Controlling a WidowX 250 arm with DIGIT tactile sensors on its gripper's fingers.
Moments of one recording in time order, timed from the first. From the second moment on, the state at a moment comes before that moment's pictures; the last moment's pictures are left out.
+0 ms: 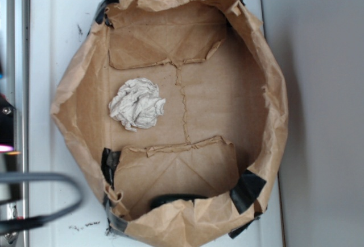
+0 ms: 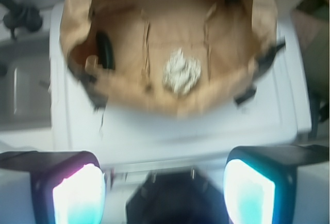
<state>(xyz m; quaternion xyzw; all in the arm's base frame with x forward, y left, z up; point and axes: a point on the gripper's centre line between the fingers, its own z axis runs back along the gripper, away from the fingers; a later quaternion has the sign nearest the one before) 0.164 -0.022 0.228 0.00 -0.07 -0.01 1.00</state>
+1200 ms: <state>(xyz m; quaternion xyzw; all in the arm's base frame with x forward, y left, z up) 0.245 -0.004 0.139 0.08 -0.12 0.03 0.99</state>
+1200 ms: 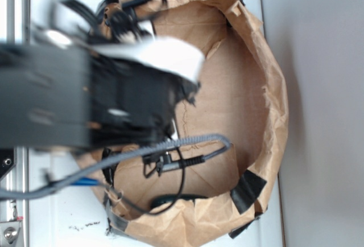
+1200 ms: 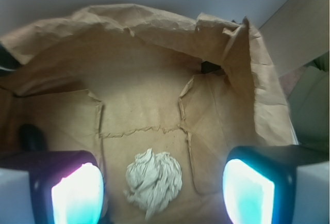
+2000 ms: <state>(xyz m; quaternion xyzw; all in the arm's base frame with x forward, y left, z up) 0.260 -0.032 0.057 -0.03 -0.13 -0.10 0.99</state>
